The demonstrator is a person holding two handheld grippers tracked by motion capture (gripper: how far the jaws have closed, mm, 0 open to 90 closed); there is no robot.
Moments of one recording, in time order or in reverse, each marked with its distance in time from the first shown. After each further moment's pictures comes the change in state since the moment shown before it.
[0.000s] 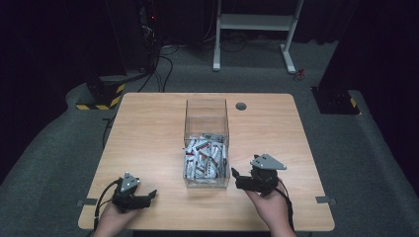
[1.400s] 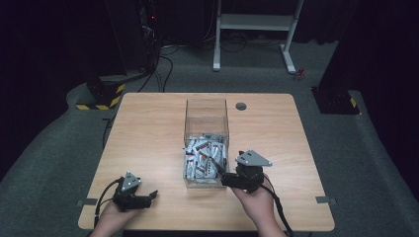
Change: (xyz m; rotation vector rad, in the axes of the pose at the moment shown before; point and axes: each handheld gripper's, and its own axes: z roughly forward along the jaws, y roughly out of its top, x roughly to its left) left arm 0.000 0.002 0.002 0.011 -0.027 0.021; right arm 0.032 0.025 0.010 -0.036 0.053 -0.013
